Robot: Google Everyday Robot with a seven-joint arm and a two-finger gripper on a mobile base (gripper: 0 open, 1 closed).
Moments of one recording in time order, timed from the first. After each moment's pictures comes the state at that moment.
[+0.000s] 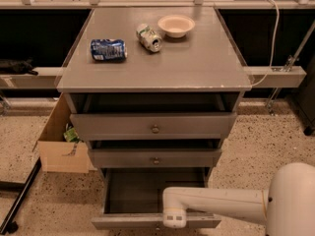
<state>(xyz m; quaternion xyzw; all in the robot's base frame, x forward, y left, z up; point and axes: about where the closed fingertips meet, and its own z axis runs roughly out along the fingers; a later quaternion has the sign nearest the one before) 0.452 -0.081 0.240 0.57 0.81 0.04 0.12</state>
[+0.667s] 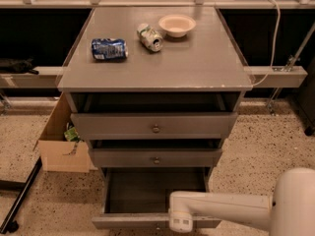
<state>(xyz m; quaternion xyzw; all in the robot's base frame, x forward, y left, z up) 0.434 -0.098 0.224 0.57 0.81 0.03 0.10</state>
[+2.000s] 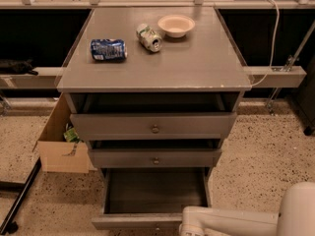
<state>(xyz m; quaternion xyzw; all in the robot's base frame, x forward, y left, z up) 0.367 -0.136 0.168 0.60 0.80 0.01 0.04</state>
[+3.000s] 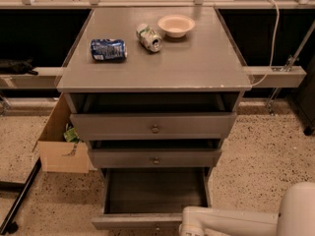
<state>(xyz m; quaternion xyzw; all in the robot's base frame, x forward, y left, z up) 0.367 -0.136 0.168 0.60 0.80 0.01 0.04</state>
